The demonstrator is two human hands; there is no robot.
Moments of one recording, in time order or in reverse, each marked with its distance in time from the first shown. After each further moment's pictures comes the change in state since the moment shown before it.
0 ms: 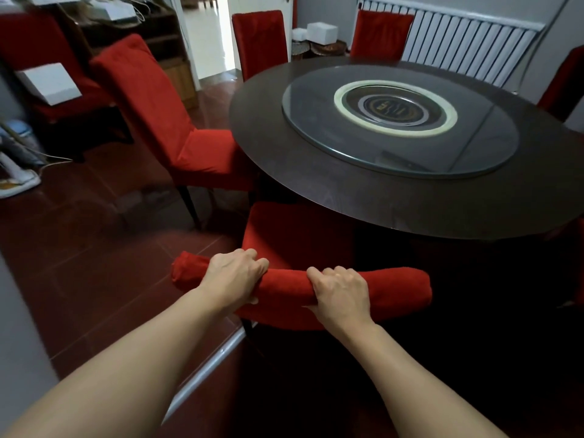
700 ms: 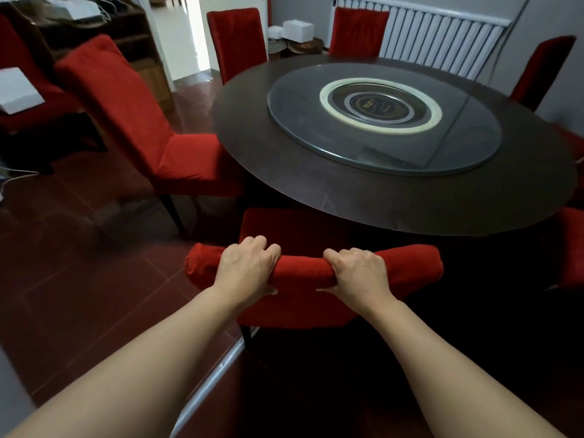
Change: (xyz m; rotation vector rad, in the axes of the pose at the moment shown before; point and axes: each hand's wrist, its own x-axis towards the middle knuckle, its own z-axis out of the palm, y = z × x) left_hand 0.046 -0.026 0.007 -0.074 0.237 0.049; right_hand 0.053 0.017 -0.001 0.005 0.013 0.029
